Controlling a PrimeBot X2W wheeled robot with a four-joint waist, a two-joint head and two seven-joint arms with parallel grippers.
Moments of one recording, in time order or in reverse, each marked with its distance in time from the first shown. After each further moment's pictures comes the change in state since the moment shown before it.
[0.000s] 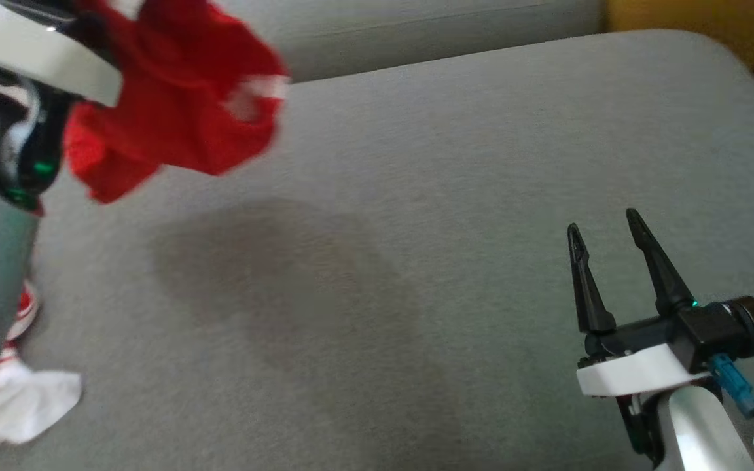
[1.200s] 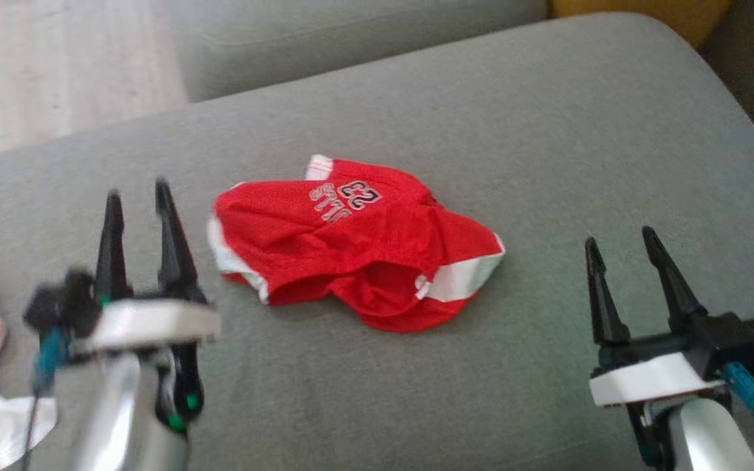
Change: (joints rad) left arm 0.560 -0.358 0.246 0.147 0.086 0.086 -0.334; right arm 0.015 0.004 -0.035 0.040 0.037 0.000 0.000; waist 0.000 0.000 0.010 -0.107
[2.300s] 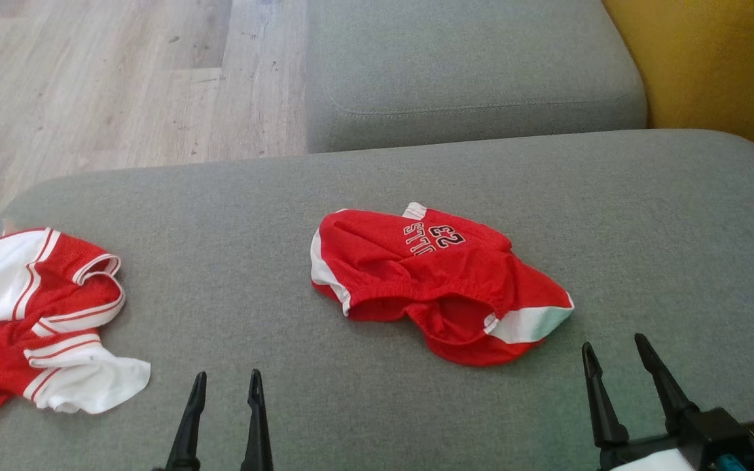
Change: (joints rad) left arm 0.585 -0.070 -0.082 -0.314 0.364 0.115 -0.002; right arm 0.260 0.004 0.001 -0.027 0.020 0.000 0.000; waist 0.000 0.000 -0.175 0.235
